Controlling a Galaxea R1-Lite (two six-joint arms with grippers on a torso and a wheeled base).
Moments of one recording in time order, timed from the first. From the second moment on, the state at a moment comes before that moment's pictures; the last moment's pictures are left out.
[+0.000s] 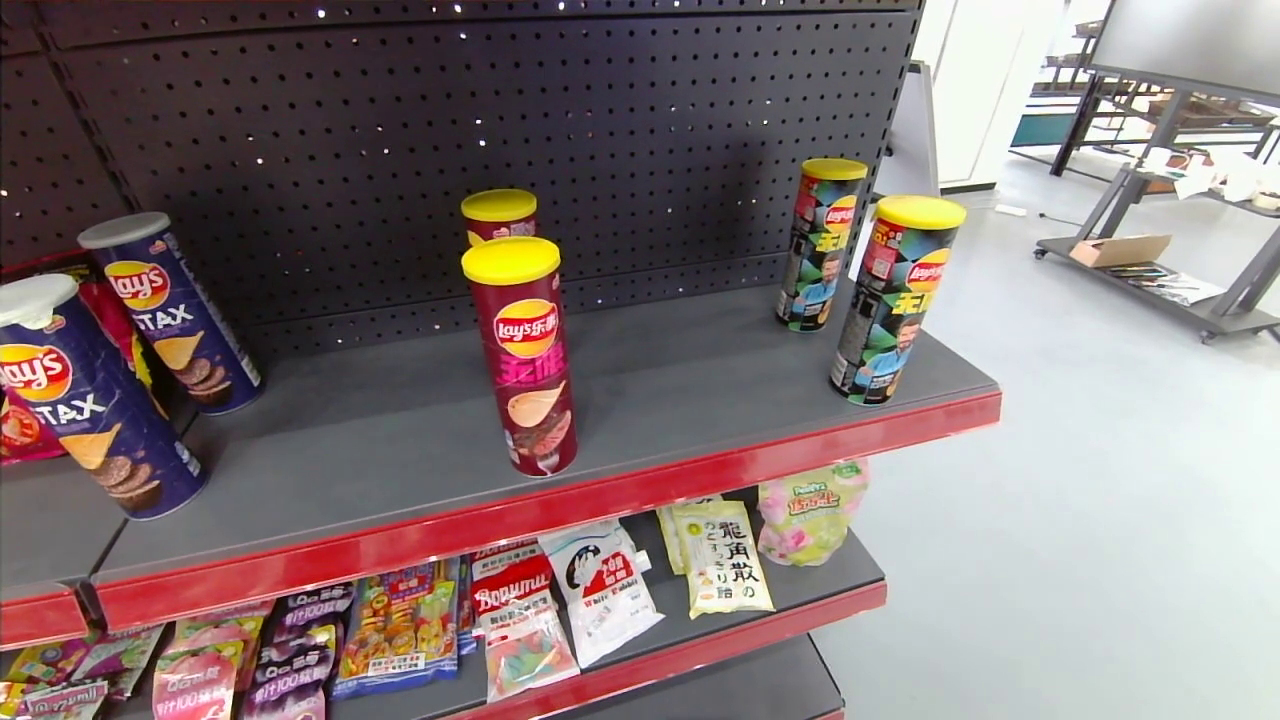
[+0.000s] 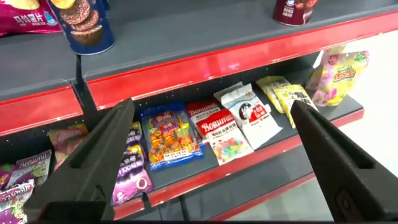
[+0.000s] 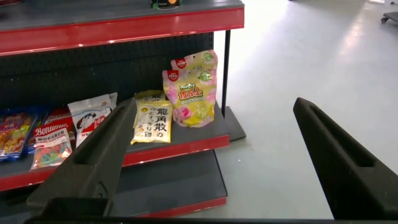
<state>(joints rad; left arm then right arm) -0.10 0.12 -0.15 0.13 -0.03 0.00 0.00 0.00 0.00 0.00 0.04 0.00</state>
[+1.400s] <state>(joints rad) -0.09 0.09 0.00 0.00 0.03 0.00 0.01 0.00 0.00 0.00 0.04 0.01</state>
